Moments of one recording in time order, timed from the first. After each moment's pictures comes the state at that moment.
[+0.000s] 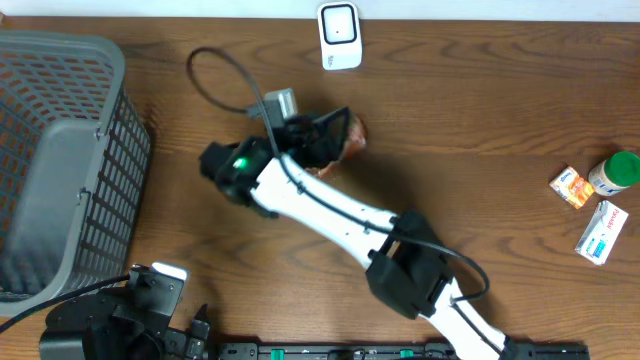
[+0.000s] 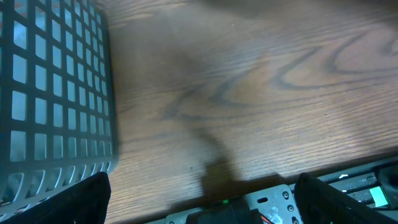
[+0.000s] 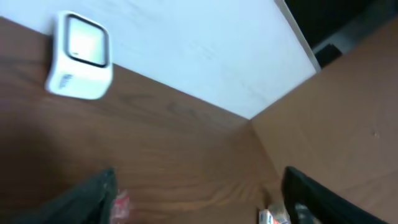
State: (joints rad) left arm 0.01 0.52 1.22 -1.62 0.10 0.33; right arm 1.02 2.34 2.16 -1.52 1.43 0.97
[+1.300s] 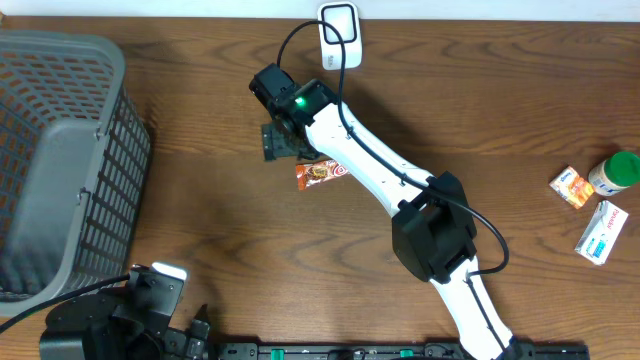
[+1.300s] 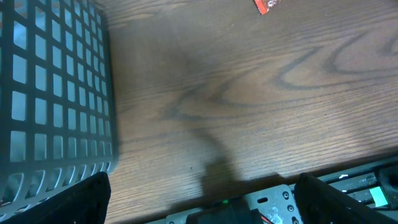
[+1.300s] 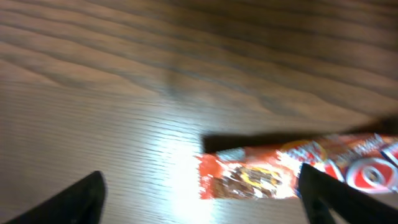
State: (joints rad) left arm 0.01 0.52 1.22 -1.62 0.10 0.33; right arm 0.74 2.35 2.16 -1.10 0.06 0.60
